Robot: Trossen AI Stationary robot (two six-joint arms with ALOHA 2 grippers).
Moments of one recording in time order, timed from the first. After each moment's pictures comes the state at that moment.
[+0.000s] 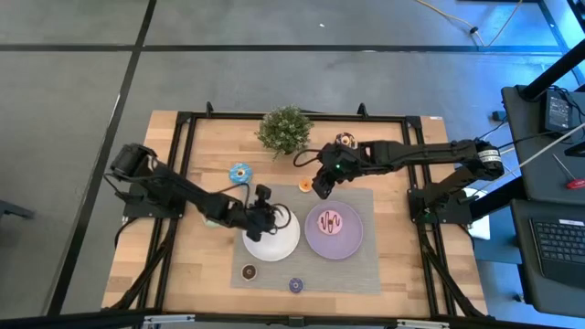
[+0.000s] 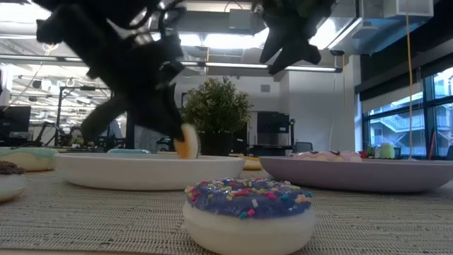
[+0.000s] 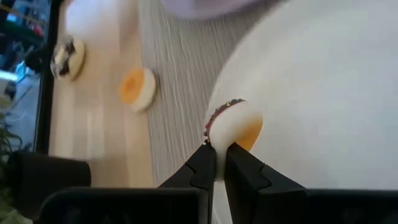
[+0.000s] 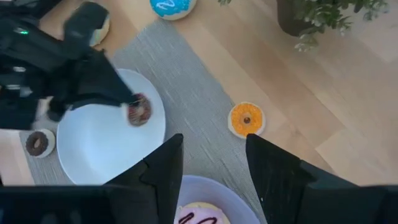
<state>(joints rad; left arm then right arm) -0.32 1.65 0.75 0.01 -0.59 0.29 -0.03 1.51 1.28 -0.68 0.11 0.62</state>
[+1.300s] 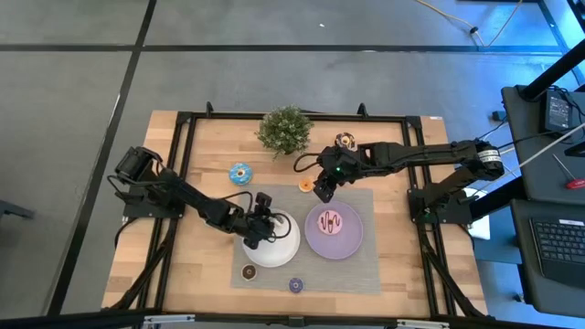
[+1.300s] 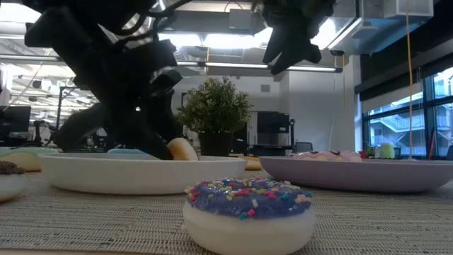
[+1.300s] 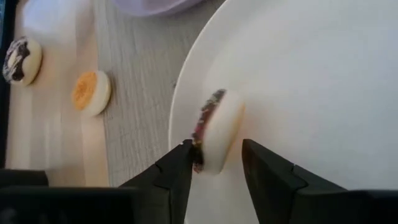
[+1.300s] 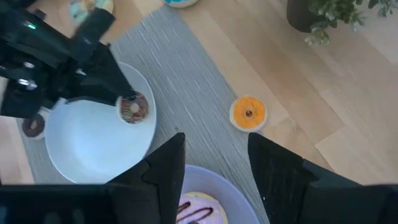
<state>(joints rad) -0.36 1.68 0.75 0.01 -0.50 0.25 -0.02 1.51 1.28 -0.71 0.11 0.57</state>
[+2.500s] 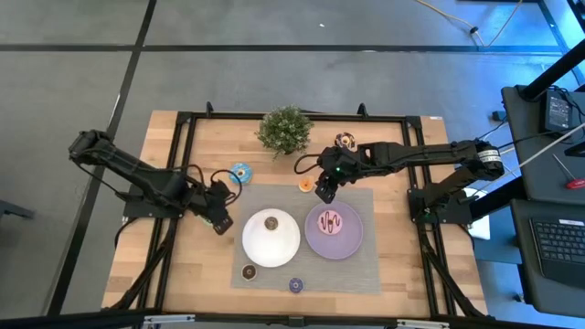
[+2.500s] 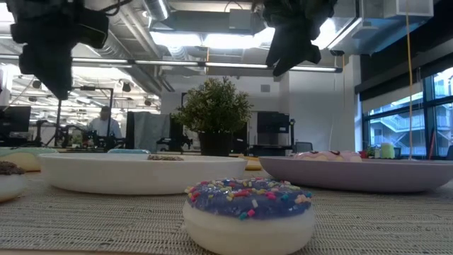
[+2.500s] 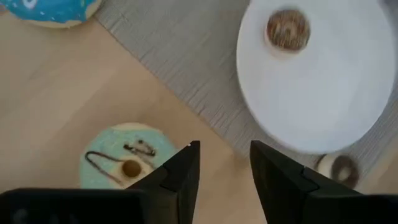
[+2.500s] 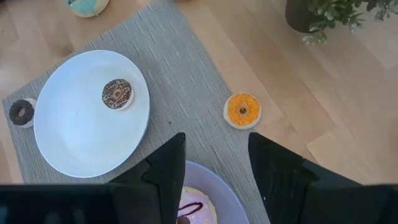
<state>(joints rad) -0.38 1.06 0.75 -0.85 -0.18 -1.16 -0.02 1.51 1.28 -0.72 0.11 0.51</state>
